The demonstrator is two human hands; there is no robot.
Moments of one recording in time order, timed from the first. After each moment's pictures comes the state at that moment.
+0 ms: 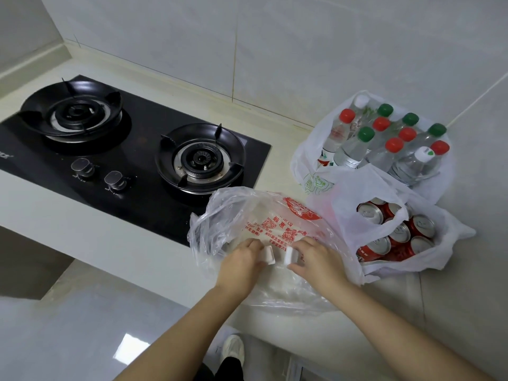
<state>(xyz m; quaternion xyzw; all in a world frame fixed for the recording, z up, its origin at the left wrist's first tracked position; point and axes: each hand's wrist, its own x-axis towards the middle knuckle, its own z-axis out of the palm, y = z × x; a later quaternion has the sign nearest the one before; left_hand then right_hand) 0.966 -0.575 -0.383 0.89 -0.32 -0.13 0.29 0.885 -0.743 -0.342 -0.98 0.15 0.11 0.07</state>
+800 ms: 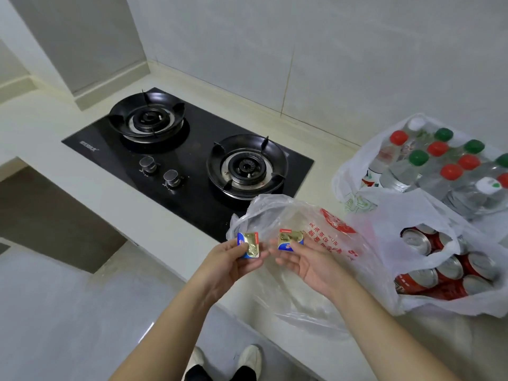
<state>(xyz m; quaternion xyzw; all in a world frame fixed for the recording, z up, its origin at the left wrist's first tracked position) 0.981 -0.492 -0.302 0.47 0.14 -0.39 0.78 0.935 -0.682 -0.316 -0.42 0.24 0.13 0.86</state>
